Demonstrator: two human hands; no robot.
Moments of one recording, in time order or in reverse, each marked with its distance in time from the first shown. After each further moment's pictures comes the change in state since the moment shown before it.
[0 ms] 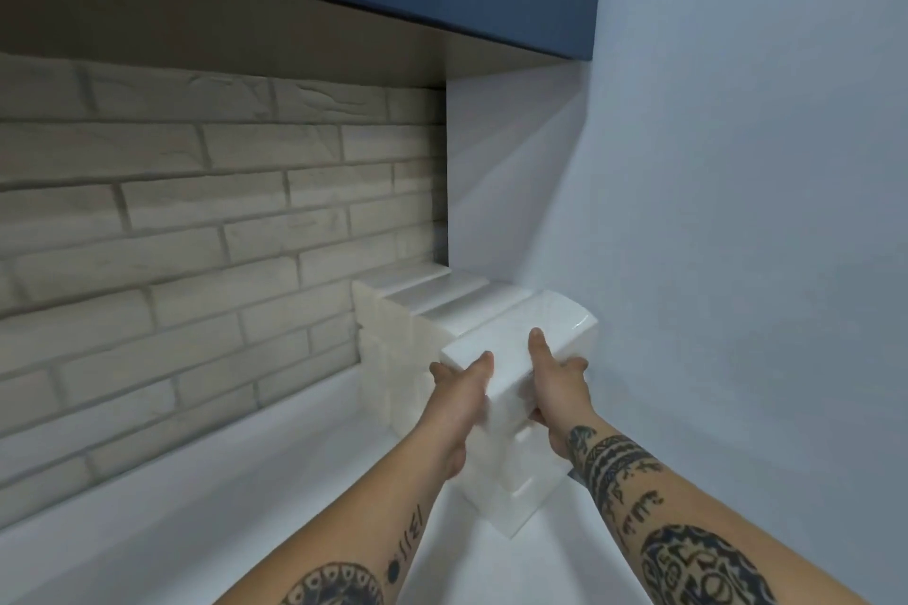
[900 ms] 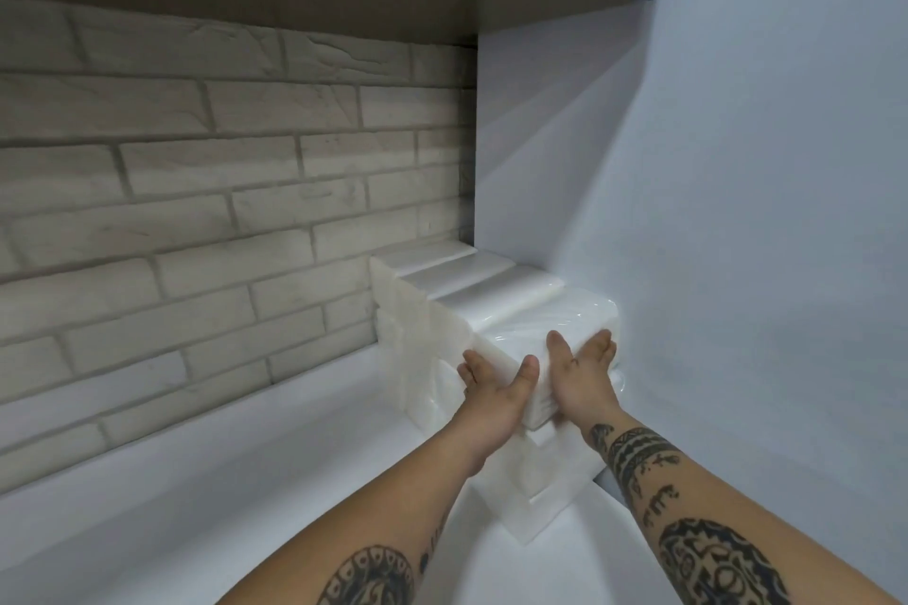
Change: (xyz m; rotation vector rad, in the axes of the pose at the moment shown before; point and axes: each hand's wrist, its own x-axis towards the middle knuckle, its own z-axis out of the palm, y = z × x) left_hand 0.030 -0.013 0.017 0.379 -0.055 0.050; right_hand 0.060 0.013 0.000 -0.369 -0.044 -0.199
